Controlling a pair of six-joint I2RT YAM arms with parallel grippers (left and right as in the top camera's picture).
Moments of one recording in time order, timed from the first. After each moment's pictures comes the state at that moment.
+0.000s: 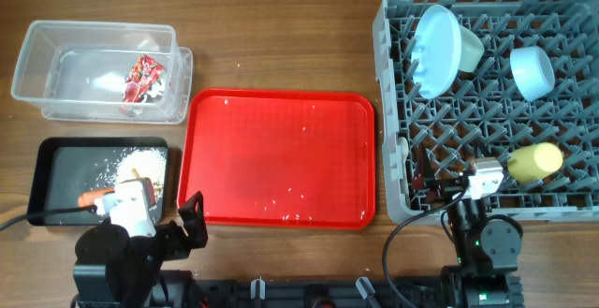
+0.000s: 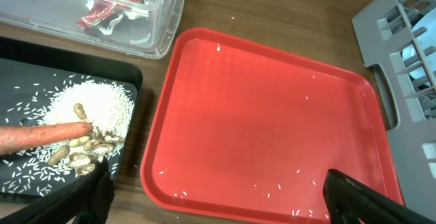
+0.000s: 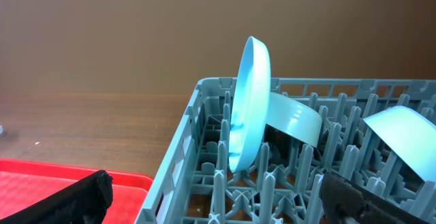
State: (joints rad) left arm -0.03 0.30 0.77 -1.12 0.07 -0.27; right arm 0.03 0.02 0.01 0.00 -0.07 0.02
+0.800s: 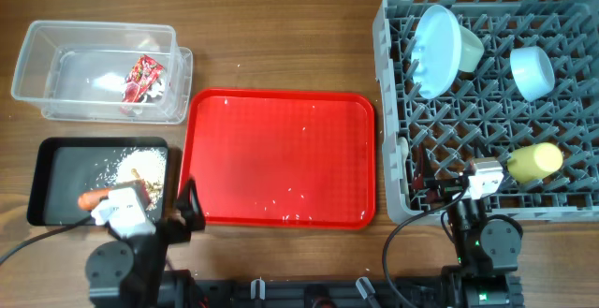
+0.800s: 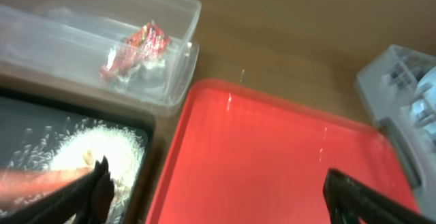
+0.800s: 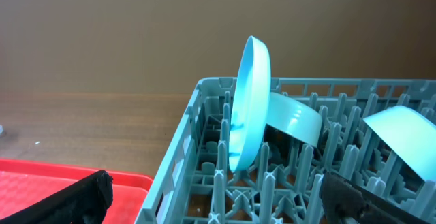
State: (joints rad) left arm 0.03 0.06 0.52 -0.83 0.04 -0.27; right arm 0.03 0.02 0.01 0.00 -0.07 0.02
